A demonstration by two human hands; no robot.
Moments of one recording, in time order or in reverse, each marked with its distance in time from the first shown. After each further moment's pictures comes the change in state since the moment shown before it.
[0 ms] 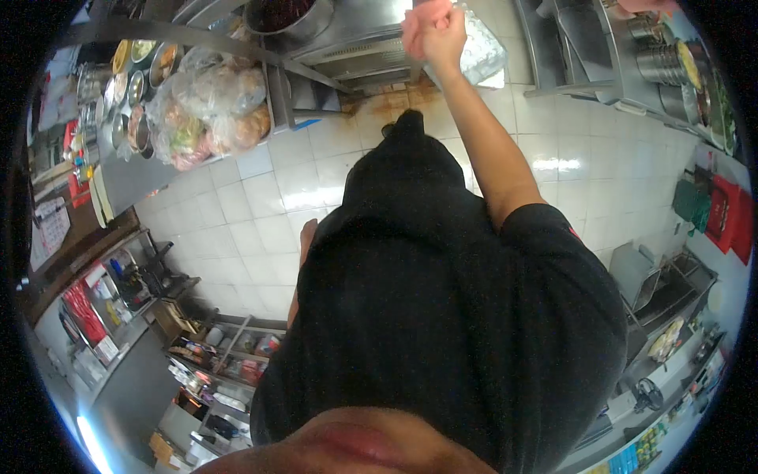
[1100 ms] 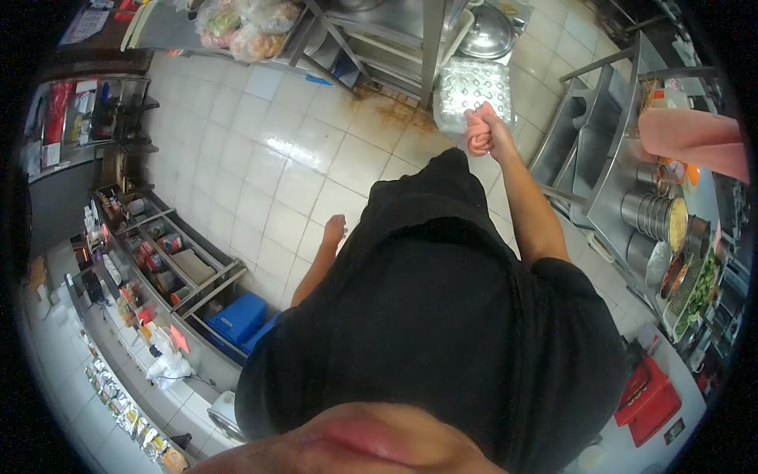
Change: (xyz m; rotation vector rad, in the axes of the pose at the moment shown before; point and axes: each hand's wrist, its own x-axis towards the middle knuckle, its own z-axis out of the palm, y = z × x) left_hand -0.138 0.146 0.374 -0.268 0.245 -0.266; right_hand 0.102 0.170 -0.206 0.212 -1.083 0.999
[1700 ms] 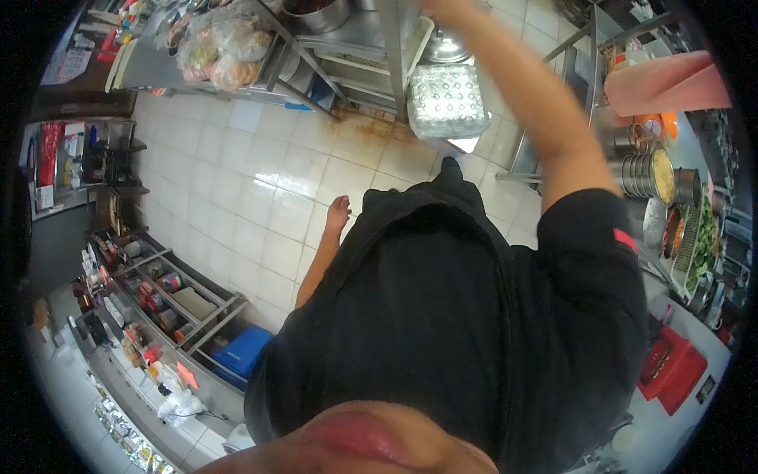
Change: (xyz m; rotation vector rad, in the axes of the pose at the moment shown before) left_hand 0.056 0.111 0.017 -0.256 0.025 0.074; right_hand -0.137 -0.315 0.286 -1.268 0.285 -2.184
